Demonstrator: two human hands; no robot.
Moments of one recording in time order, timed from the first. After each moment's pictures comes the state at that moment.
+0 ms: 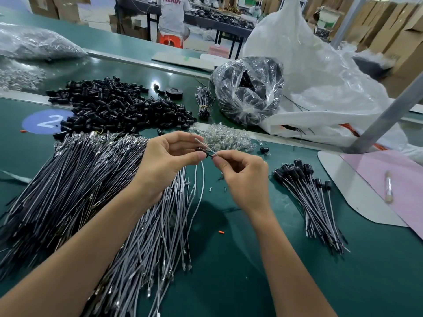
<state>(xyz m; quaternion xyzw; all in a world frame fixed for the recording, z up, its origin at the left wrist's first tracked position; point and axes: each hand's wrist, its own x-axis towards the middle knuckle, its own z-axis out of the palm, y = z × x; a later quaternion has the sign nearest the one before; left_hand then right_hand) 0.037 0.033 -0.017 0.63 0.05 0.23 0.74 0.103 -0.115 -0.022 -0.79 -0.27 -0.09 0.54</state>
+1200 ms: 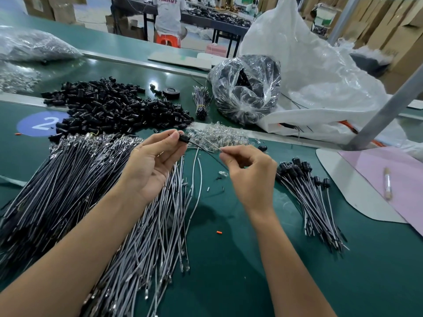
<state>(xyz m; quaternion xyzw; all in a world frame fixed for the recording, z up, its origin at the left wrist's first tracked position) 0.035 0.043 -0.013 0.36 0.14 0.20 0.90 0.103 -0.121 -0.016 -0.78 -0.26 -0.18 0.54</state>
